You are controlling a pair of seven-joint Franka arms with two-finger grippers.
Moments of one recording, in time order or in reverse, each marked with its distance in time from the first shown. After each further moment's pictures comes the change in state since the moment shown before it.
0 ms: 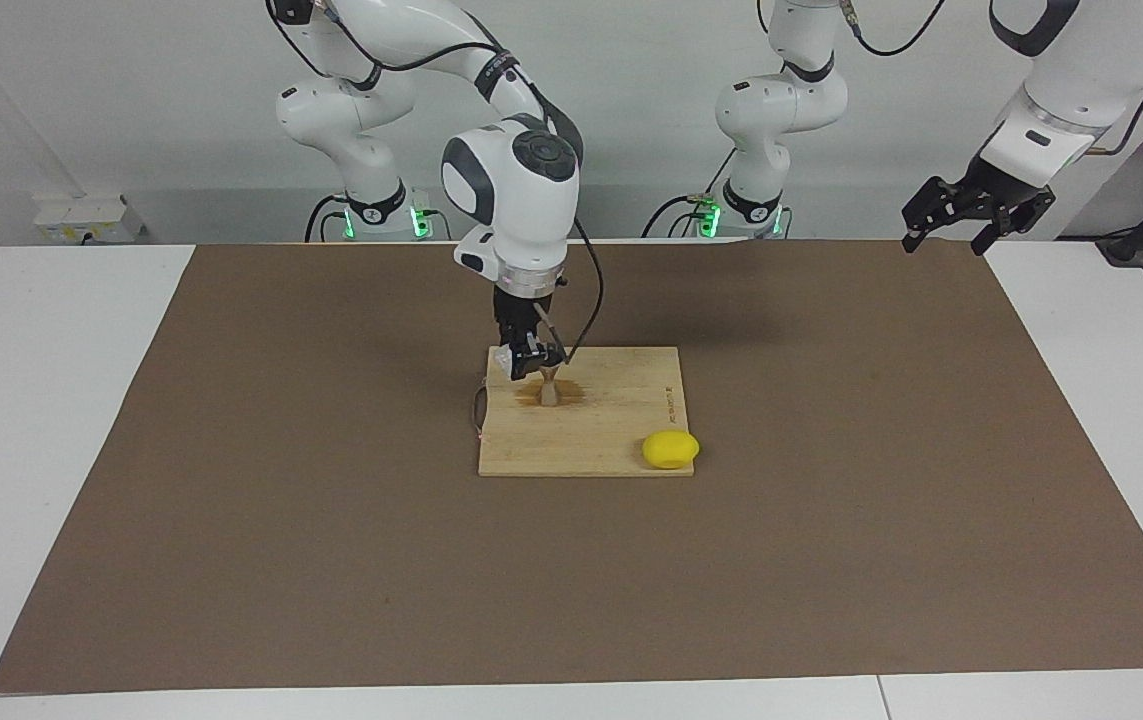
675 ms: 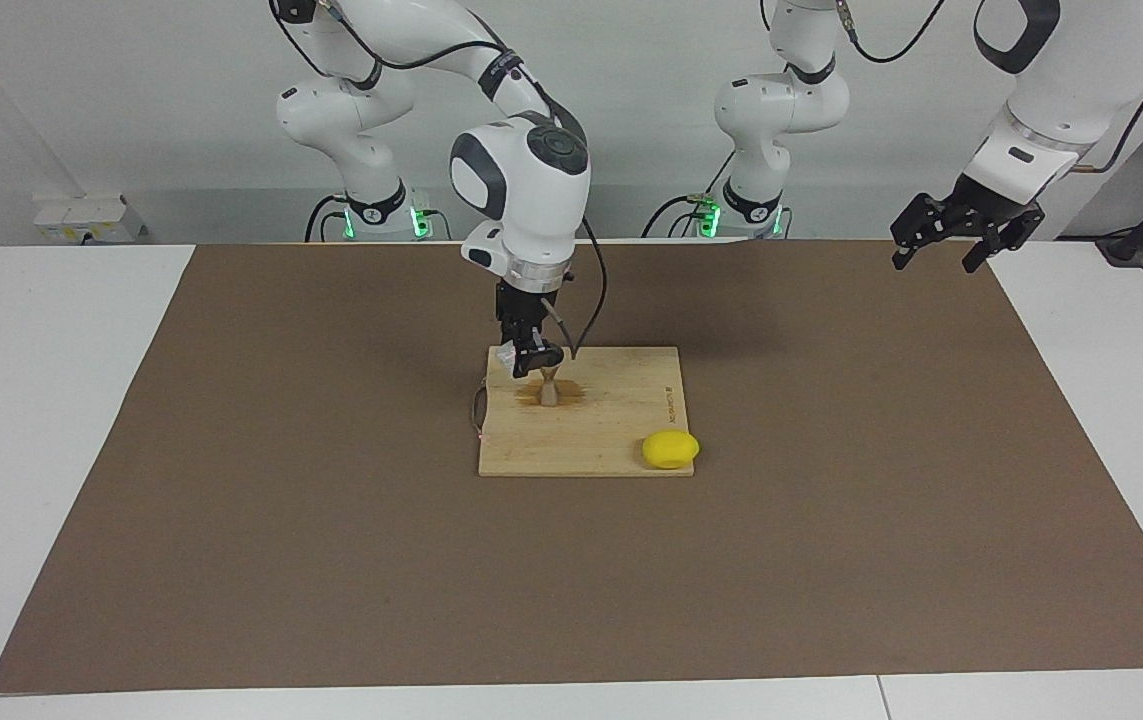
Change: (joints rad) left arm -0.073 0.037 0.055 -0.001 0.002 0.045 -0.001; right arm 0.020 -0.003 0.000 -0.007 -0.053 0.005 0.015
